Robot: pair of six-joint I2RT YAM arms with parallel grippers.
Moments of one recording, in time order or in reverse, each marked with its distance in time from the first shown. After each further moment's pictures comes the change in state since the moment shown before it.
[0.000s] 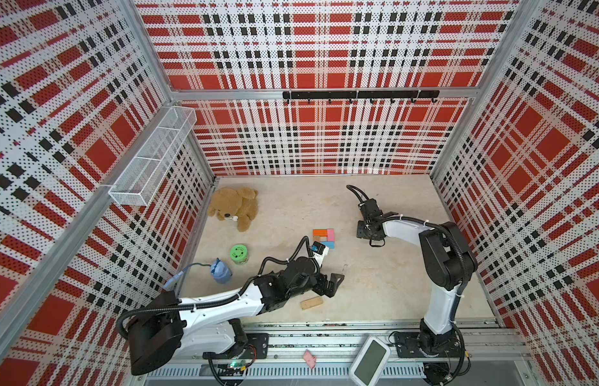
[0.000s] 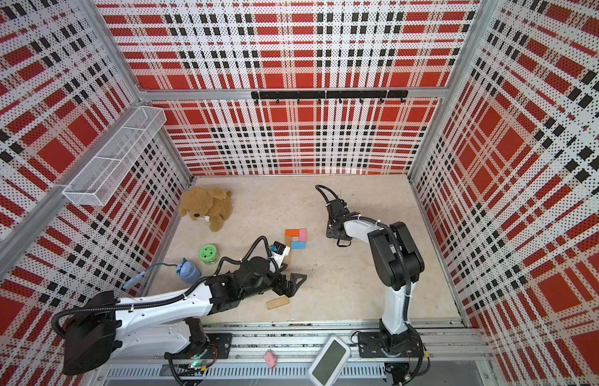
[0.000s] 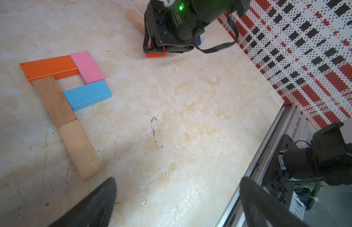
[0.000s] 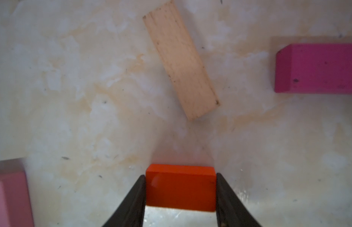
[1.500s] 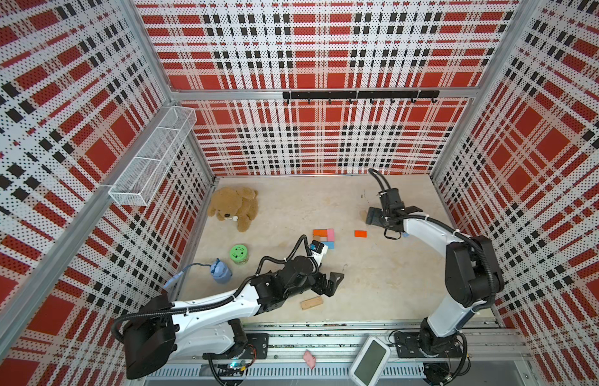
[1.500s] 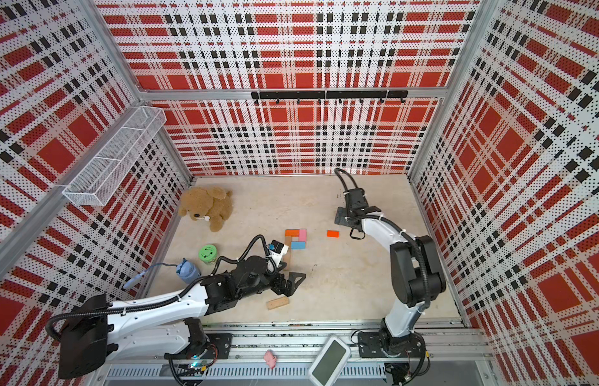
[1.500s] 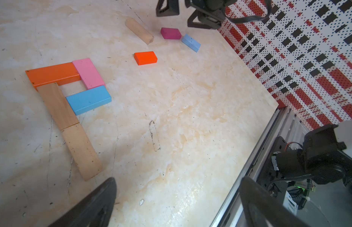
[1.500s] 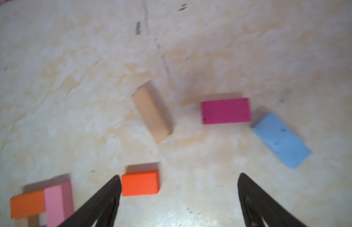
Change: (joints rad) left arm 0.000 -0.045 0.023 -0.053 0.001 -0.007; right arm -0.180 -0.205 -0.018 -0.032 0.006 -0.016
